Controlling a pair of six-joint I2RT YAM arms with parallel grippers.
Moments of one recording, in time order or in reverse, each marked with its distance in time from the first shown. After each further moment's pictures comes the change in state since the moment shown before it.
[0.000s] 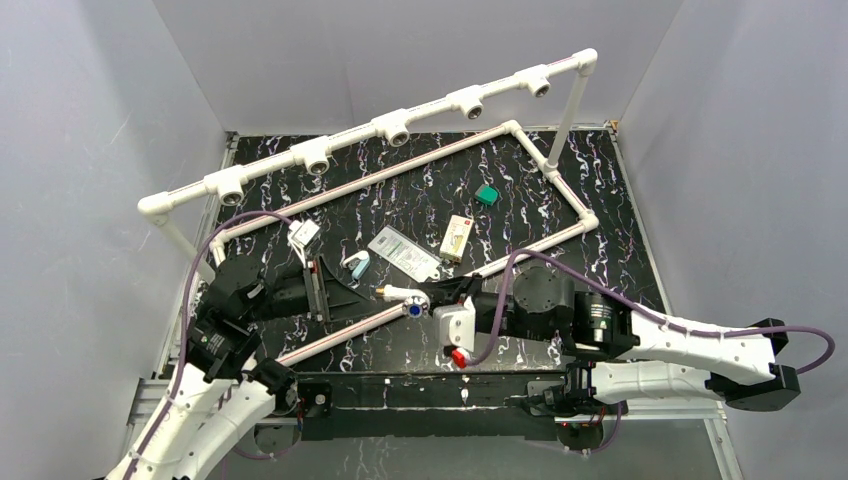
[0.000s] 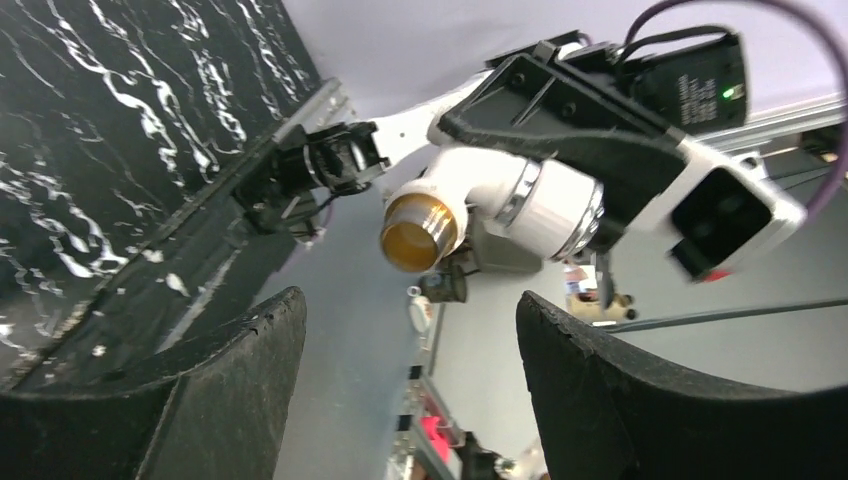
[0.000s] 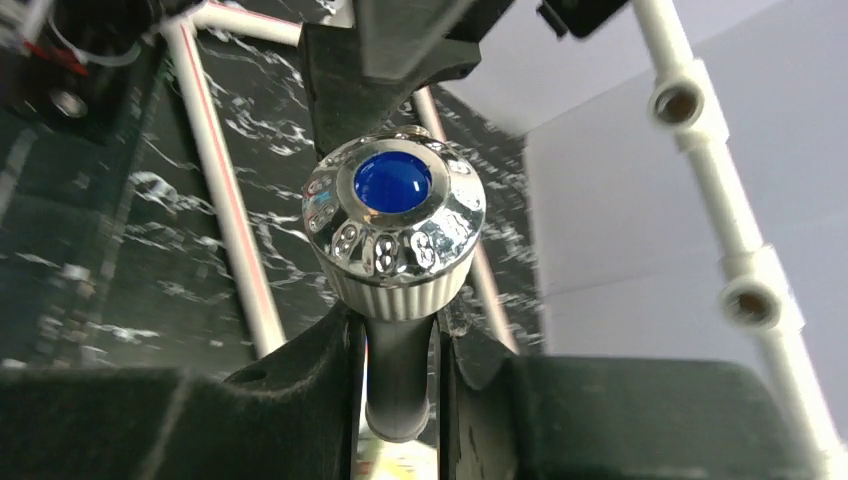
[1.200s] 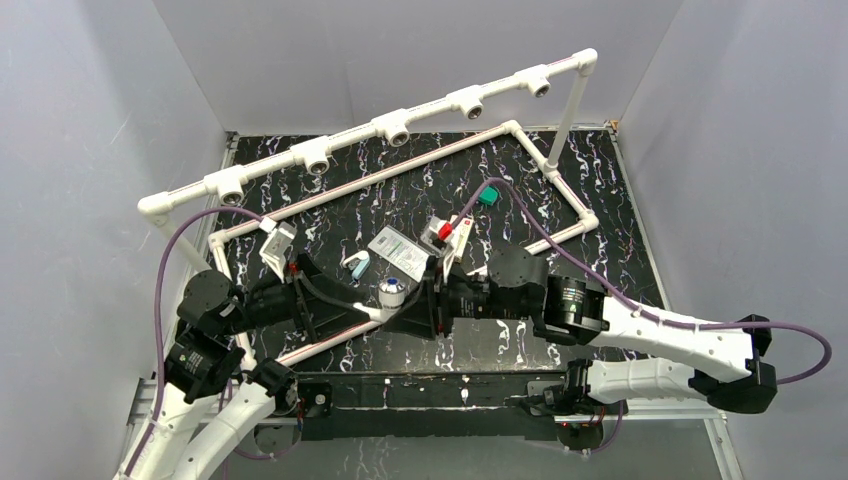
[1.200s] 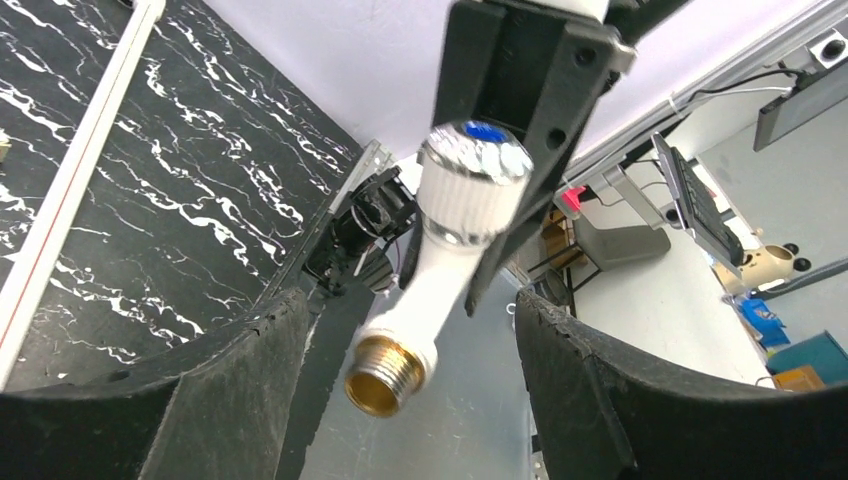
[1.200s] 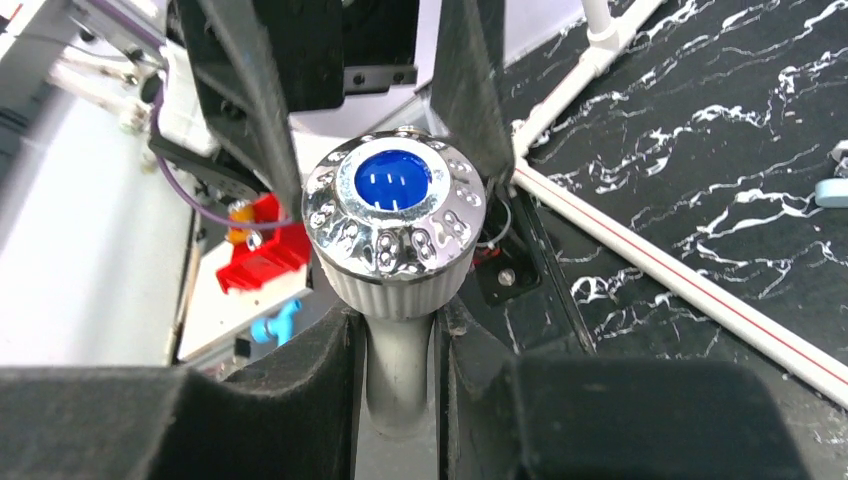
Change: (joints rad) left arm -0.010 -0.085 0.085 -0.034 -0.060 0.346; right arm -0.084 0.150 0.106 0.060 -0.182 1.408
